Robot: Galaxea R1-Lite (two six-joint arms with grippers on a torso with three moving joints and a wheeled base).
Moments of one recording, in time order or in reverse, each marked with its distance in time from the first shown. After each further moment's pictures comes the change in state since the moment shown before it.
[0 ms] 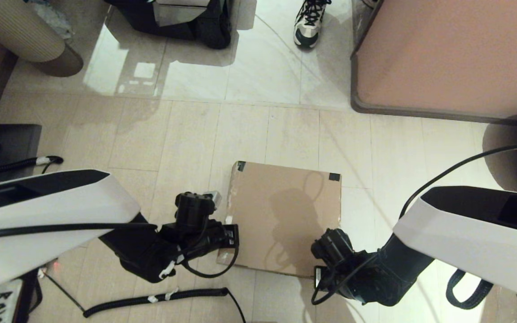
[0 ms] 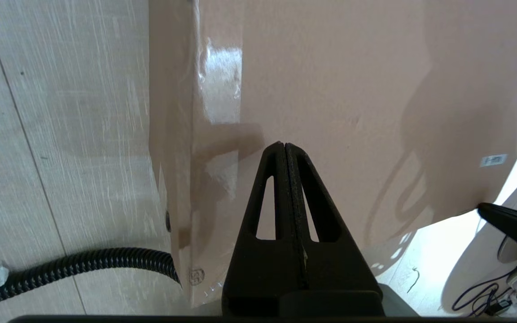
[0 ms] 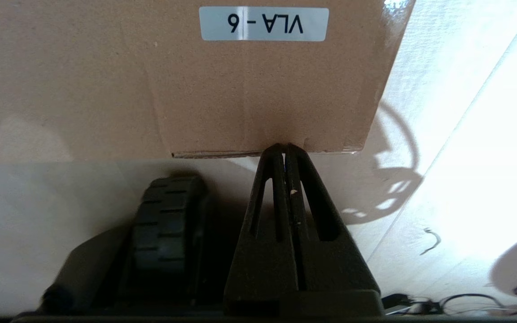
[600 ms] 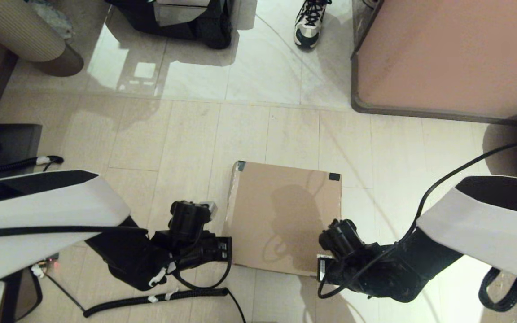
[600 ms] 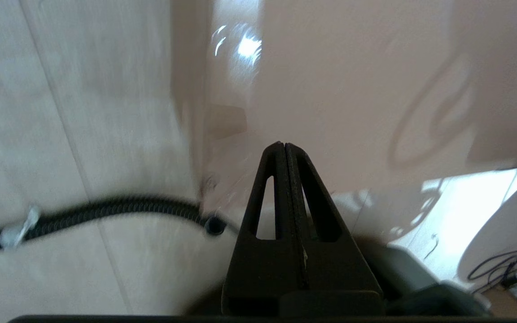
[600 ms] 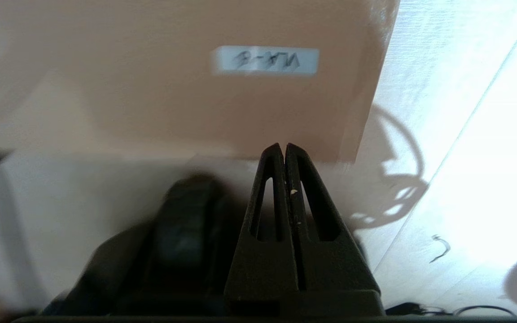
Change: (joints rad) left arm 0.005 -0.040 0.083 0.078 0.027 0.023; right arm 0.001 -0.122 0.047 0.009 0.065 0.000
